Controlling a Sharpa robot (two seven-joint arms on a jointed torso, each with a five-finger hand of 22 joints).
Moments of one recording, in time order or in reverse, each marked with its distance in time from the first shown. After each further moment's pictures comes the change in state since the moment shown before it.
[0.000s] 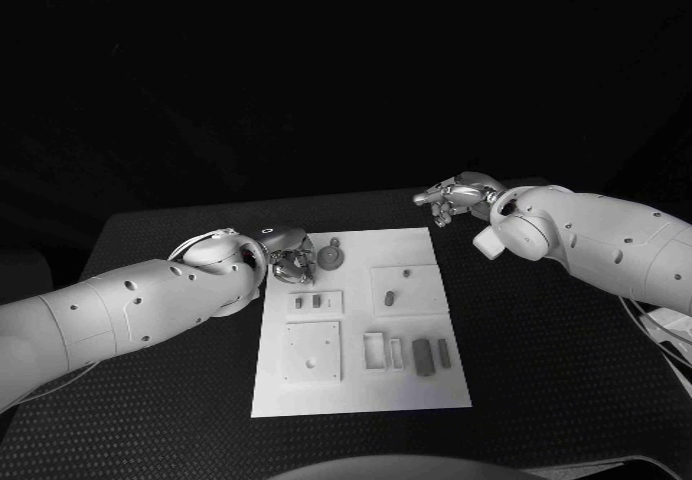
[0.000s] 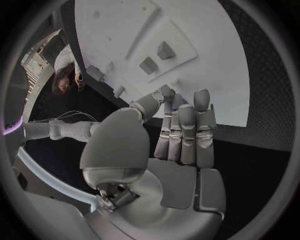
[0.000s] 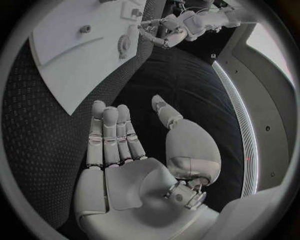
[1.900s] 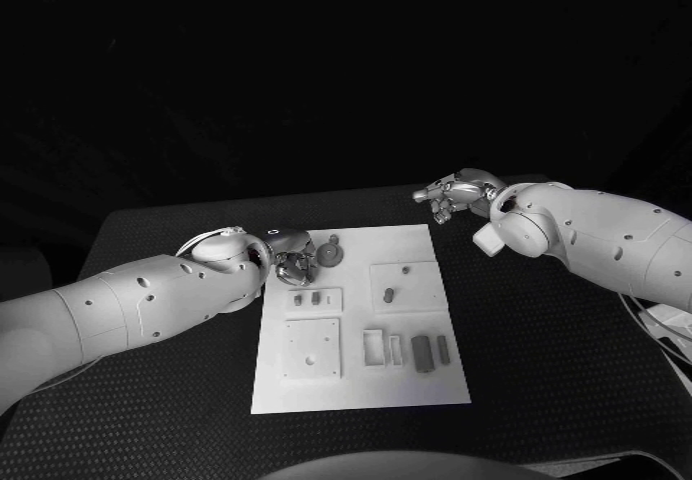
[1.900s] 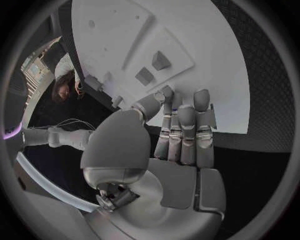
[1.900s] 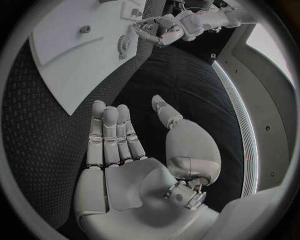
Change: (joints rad) left arm 0.004 0.038 -0.024 -0.045 -0.038 0.053 -0.002; left_hand 0.007 0.012 -0.001 -0.001 0.004 0.001 0.001 0.001 0.008 0.004 -0.001 -0.004 0.013 0.009 -0.001 0.000 -0.002 0.000 0.005 0.001 0.000 -0.001; right arm 0.000 0.002 0.000 0.001 0.000 0.000 0.000; right_hand 0.000 0.000 0.000 0.000 0.000 0.002 -0.002 0.000 0.000 0.000 0.000 0.000 -0.005 0.000 0.000 -0.004 0.000 0.000 0.000 0.000 -0.004 0.001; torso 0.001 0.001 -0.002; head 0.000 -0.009
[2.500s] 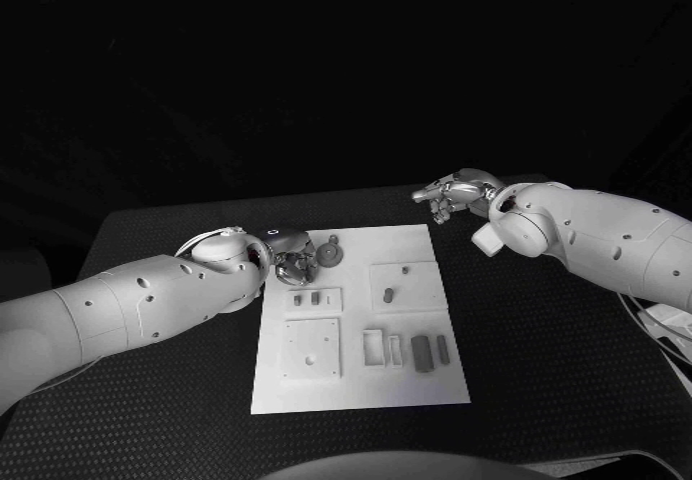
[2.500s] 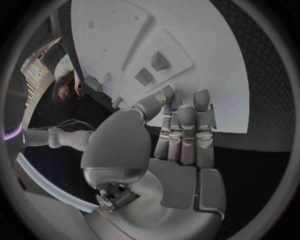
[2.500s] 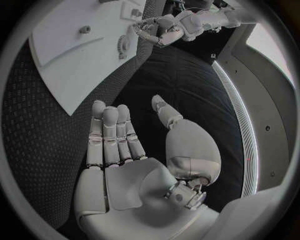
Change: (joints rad) left arm 0.000 0.003 0.000 -0.004 -0.007 0.000 0.000; left_hand 0.003 0.002 -0.001 -0.001 0.000 -0.001 -0.001 0.003 -0.004 0.002 0.002 -0.002 0.000 0.002 0.002 0.000 -0.001 0.000 0.000 0.000 0.000 0.001; right arm 0.000 0.000 0.000 0.000 0.000 0.000 0.000; right_hand 0.000 0.000 0.000 0.000 0.000 0.000 0.000 0.000 0.000 0.000 0.000 0.004 -0.001 0.000 0.000 0.000 0.000 0.000 0.000 0.000 0.000 0.000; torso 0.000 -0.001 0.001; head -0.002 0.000
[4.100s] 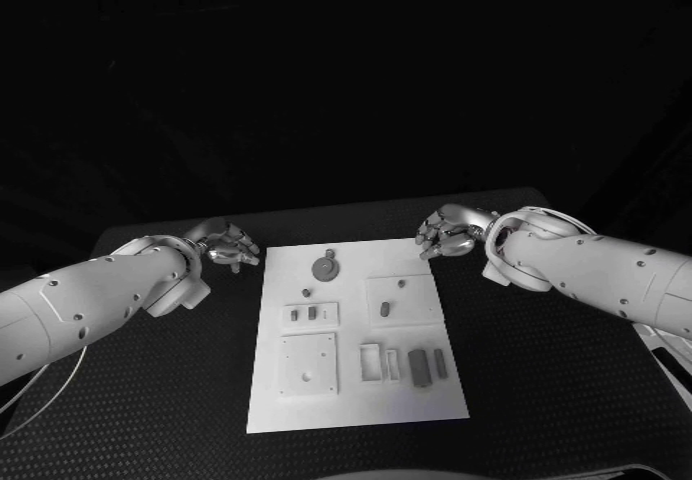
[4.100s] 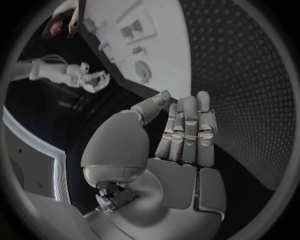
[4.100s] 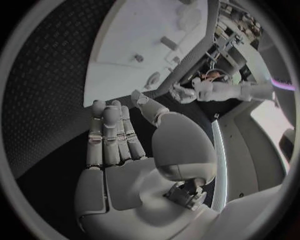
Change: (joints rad) left arm 0.029 -0.158 0.024 -0.079 0.641 -0.091 0.061; left_hand -0.074 -0.049 -0.002 0.044 0.005 -0.173 0.077 -0.061 -0.034 -0.139 0.071 -0.023 -0.031 -0.212 0.075 -0.227 -0.117 0.024 -0.233 0.085 -0.172 -0.062; right arm -0.031 -0.092 -0.027 0.172 -0.688 -0.119 0.033; right_hand 0.339 0.035 0.020 -0.042 0.004 0.020 0.010 0.008 -0.042 0.115 0.043 -0.617 -0.403 0.129 0.028 -0.026 -0.028 0.000 0.068 -0.014 -0.004 0.003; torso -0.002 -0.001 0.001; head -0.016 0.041
